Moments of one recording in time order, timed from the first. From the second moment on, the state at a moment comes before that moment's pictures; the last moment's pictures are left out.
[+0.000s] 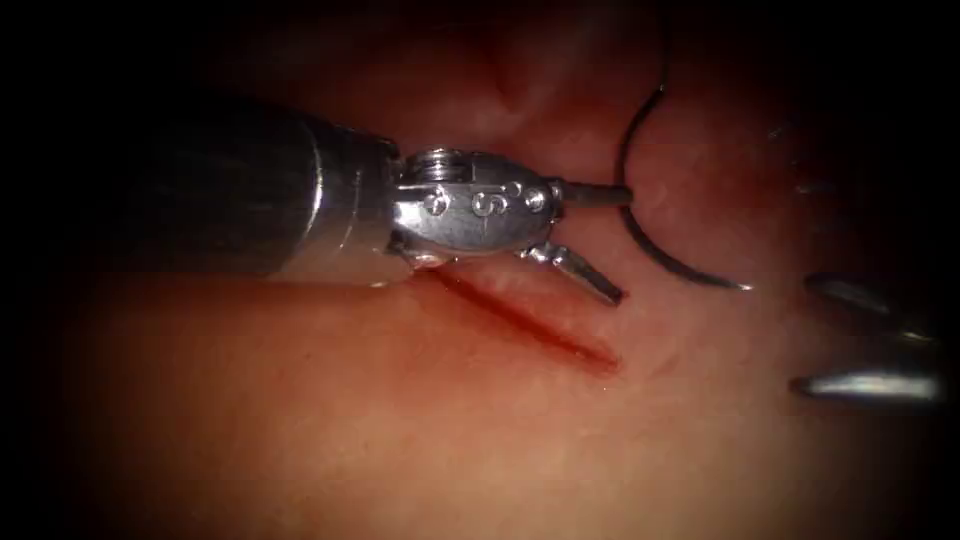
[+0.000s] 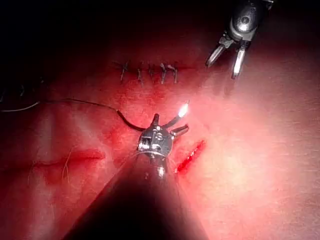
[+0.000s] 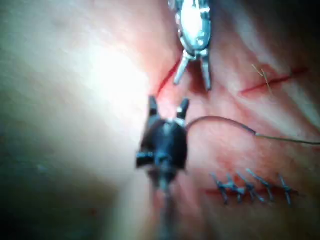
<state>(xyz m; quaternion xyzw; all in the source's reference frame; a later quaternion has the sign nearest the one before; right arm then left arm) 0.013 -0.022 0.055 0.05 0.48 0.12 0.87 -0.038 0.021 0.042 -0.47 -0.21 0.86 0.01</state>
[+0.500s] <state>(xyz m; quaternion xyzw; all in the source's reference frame) 0.012 -0.023 0.056 0.05 0.48 0.12 0.87 -0.041 0.020 0.049 -0.45 -0.25 0.86 -0.01</state>
